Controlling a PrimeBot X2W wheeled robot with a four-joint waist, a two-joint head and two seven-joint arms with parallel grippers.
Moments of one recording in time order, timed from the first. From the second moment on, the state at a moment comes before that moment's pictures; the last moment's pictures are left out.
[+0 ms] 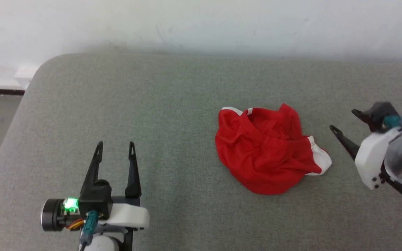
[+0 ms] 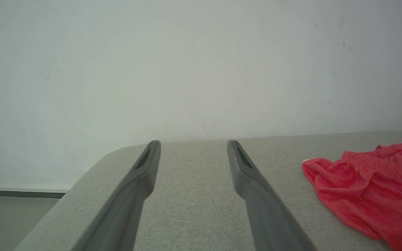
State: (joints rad) left arm -0.05 0.13 -0.17 0.03 -0.03 0.22 -0.26; right arm -0.51 -0.66 0.58 0.30 0.42 0.13 0.15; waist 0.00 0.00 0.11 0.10
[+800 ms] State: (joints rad) left arm -0.14 0.07 -0.18 0.05 -0.03 0.19 -0.26; right arm -0.78 -0.70 1.04 0.57 0.89 0.13 0.25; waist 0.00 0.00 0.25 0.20
